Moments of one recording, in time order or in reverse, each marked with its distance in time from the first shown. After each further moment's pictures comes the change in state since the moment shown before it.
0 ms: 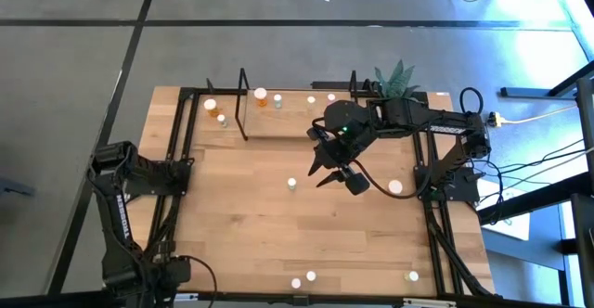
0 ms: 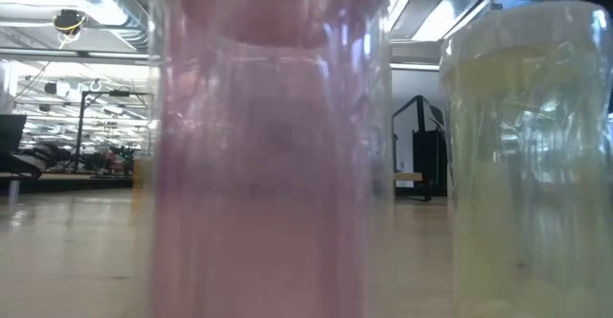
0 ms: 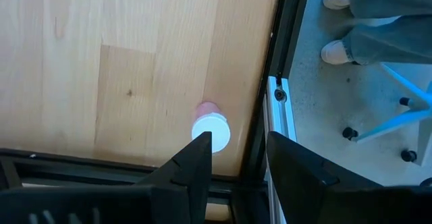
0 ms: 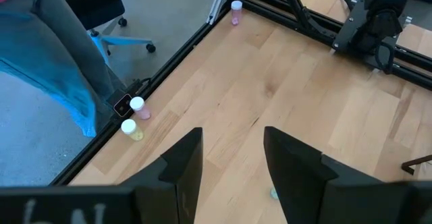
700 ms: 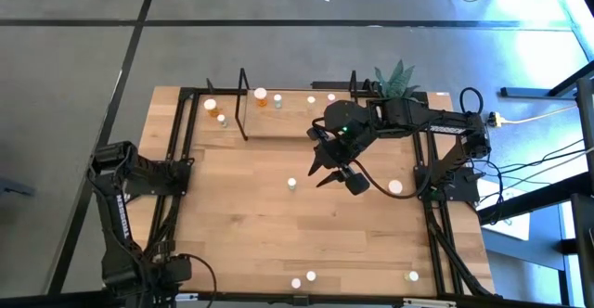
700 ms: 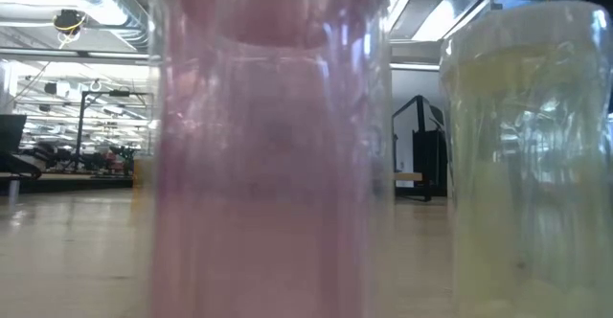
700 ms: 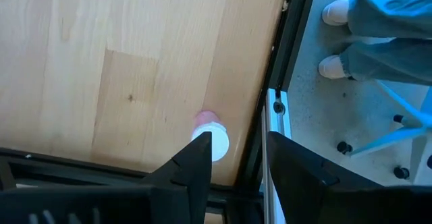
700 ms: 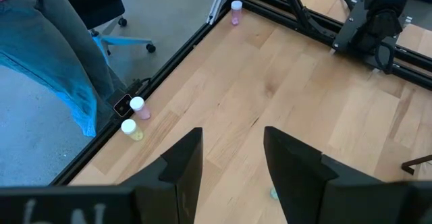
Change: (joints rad) left arm -0.002 0.000 0.000 0.001 -0.037 -0.052; right arm 0.000 0.000 0.000 0.000 0.000 0.000
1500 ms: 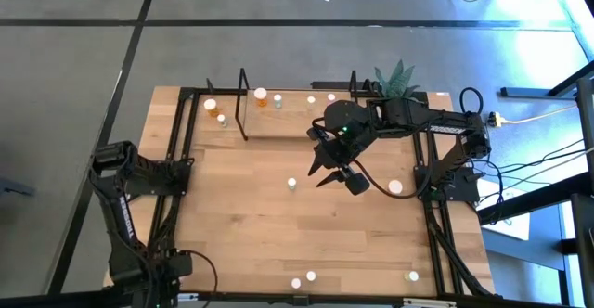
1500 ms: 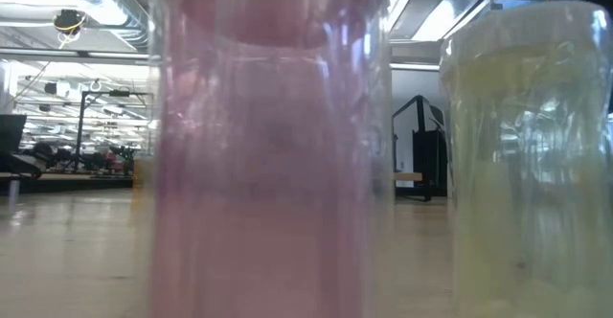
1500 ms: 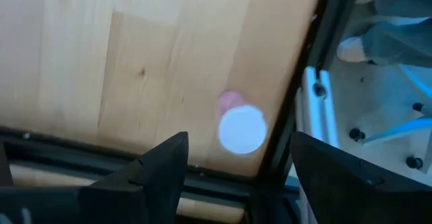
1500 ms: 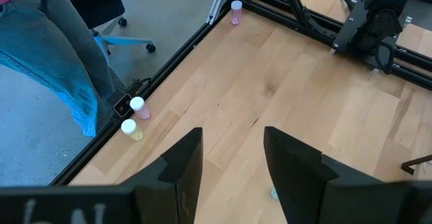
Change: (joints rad) left arm 0.000 -0.001 -0.111 0.064 0.091 -0.034; right arm 0.000 0.000 0.000 0.000 0.000 0.000
